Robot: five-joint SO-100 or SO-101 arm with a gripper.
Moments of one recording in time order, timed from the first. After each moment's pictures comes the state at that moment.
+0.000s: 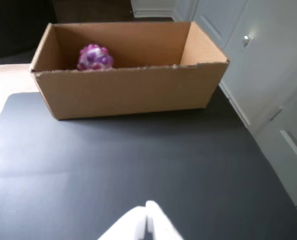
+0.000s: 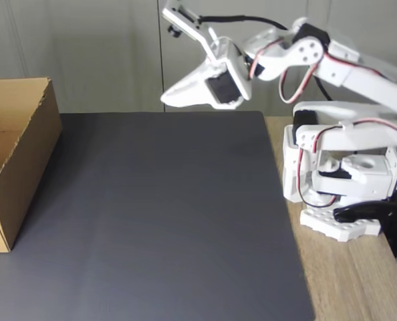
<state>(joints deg) 17.7 176.0 155.6 39.6 184.0</state>
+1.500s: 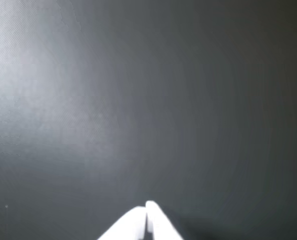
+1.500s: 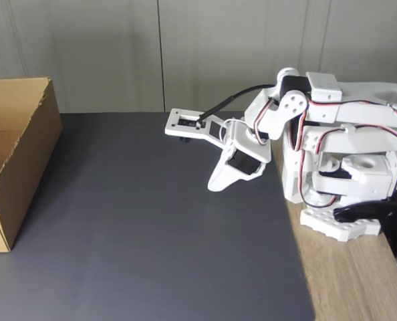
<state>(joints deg) 14.0 179.8 179.2 53.2 179.8</state>
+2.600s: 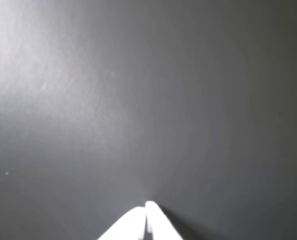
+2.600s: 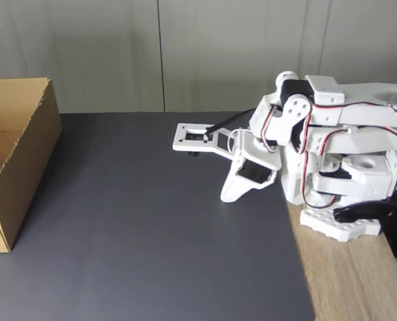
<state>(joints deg) 9.5 179.7 180.4 62.3 177.1</state>
